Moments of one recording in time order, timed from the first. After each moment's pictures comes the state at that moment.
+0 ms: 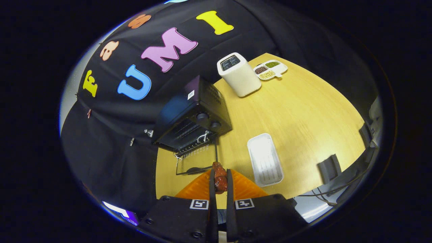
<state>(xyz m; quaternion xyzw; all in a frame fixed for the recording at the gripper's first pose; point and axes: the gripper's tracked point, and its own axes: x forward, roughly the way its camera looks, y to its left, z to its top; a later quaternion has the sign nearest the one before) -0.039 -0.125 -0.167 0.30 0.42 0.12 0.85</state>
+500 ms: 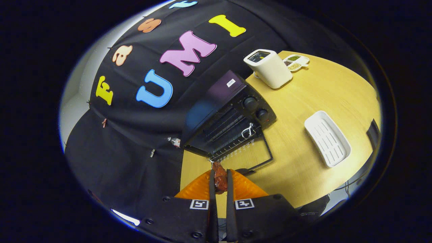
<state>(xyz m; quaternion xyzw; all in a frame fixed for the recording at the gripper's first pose) -0.032 0.016 -0.157 0.38 0.35 0.15 0.84</state>
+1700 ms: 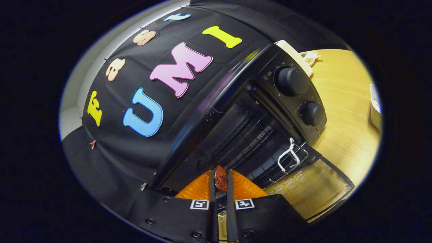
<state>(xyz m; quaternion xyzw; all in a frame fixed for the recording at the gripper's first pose) 0.142 0.104 -0.252 0.42 0.19 0.06 0.89</state>
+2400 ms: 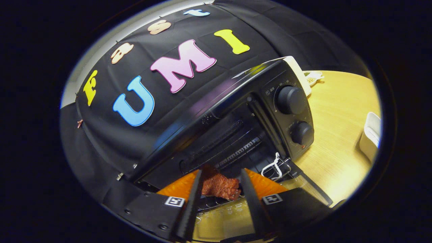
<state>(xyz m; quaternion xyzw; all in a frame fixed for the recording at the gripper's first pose) 0.138 0.084 -0.257 0.32 0.19 0.04 0.93</state>
